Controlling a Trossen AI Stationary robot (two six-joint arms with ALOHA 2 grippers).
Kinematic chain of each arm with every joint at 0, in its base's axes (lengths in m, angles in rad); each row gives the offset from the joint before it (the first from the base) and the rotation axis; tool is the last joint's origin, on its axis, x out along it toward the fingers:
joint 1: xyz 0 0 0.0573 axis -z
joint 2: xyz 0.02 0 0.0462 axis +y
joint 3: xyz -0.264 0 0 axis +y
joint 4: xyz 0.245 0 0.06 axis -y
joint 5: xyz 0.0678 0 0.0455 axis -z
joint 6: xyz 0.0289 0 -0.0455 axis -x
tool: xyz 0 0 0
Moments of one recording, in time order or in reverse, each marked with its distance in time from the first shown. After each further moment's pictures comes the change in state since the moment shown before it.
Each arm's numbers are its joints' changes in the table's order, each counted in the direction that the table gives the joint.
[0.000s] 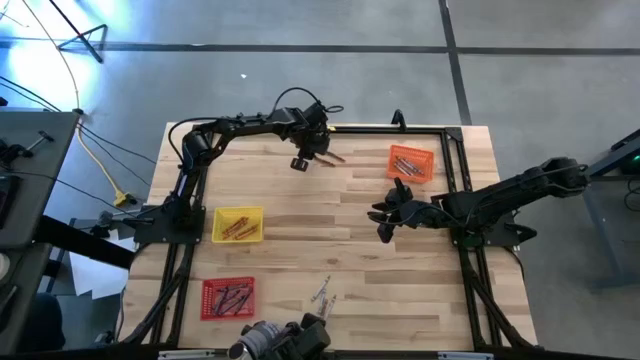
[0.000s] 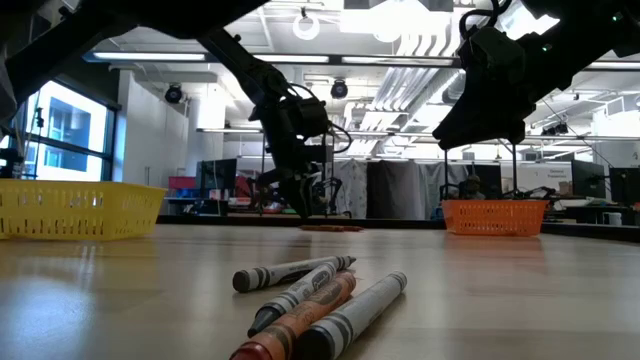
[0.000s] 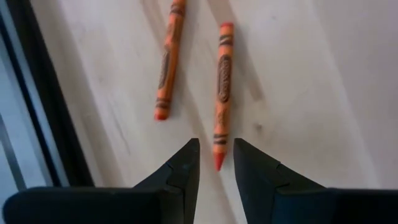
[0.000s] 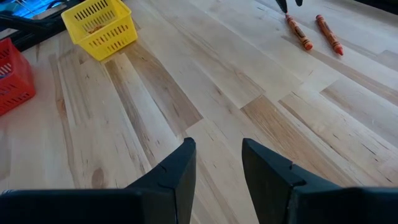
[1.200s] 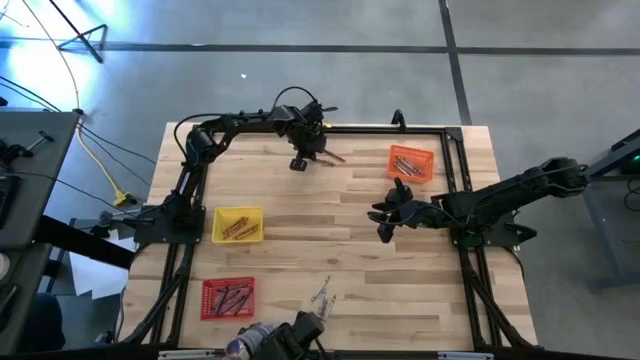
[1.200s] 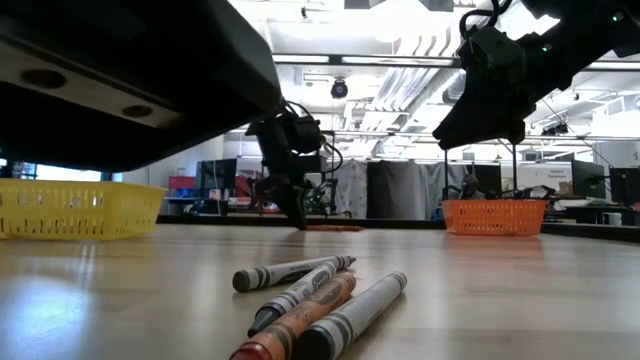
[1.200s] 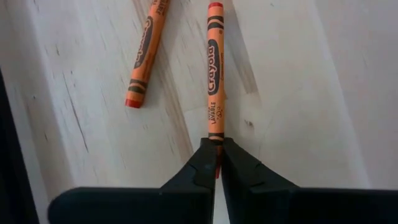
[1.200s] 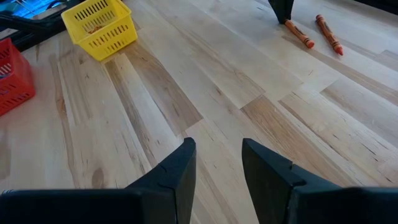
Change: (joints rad) left arm -0.062 0.067 -0.013 -0.033 0.151 0.058; right arm 0.000 0.000 0.000 0.000 0.000 0.000
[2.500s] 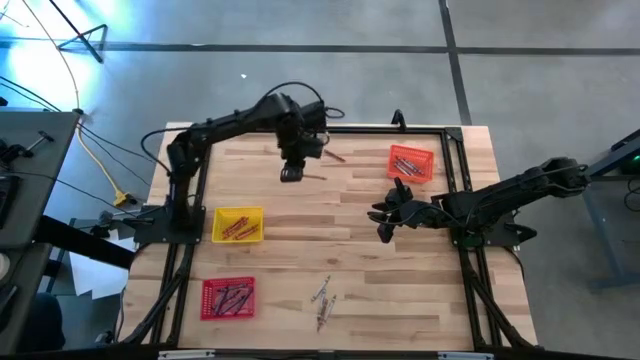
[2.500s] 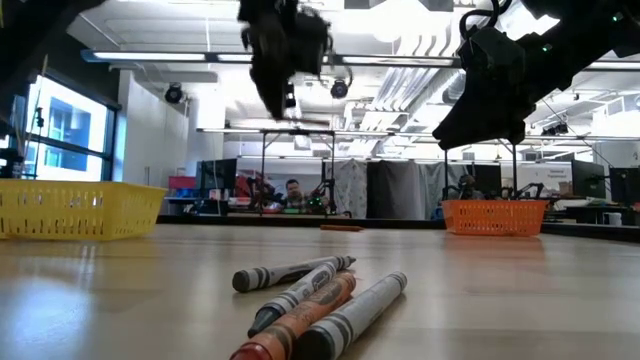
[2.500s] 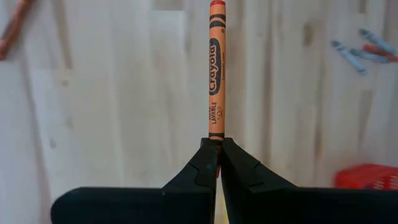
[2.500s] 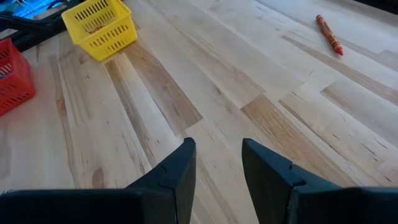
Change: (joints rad) left arm 0.216 -0.242 -0.315 -0.758 0.057 0.464; right arm 0.000 0.000 0.000 0.000 0.000 0.000
